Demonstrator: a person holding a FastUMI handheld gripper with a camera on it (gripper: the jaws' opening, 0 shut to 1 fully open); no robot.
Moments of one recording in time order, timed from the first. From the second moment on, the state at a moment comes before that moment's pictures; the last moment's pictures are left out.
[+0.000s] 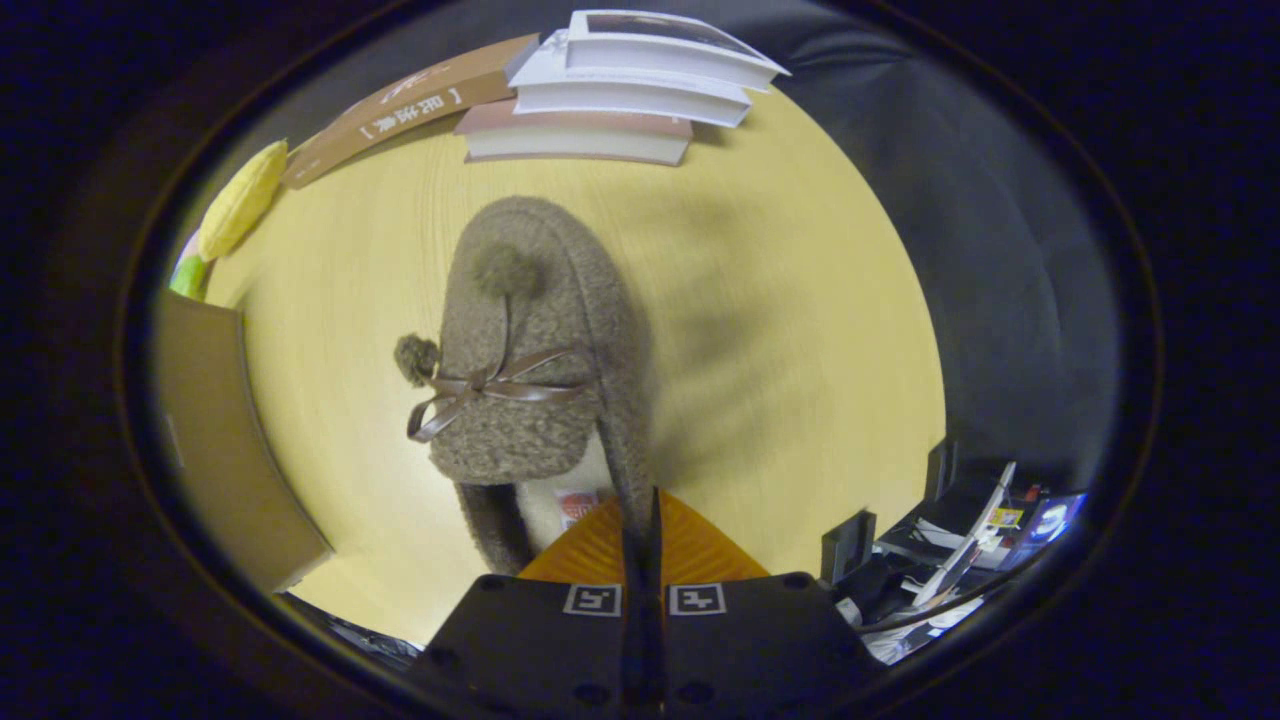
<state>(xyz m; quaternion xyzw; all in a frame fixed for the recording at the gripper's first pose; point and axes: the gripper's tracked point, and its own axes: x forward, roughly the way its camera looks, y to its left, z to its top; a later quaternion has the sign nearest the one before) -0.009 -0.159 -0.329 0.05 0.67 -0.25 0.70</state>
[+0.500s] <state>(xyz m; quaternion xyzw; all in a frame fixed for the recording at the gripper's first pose) -0.020 -0.149 -0.225 -0.01 0.64 -0.32 0.70</state>
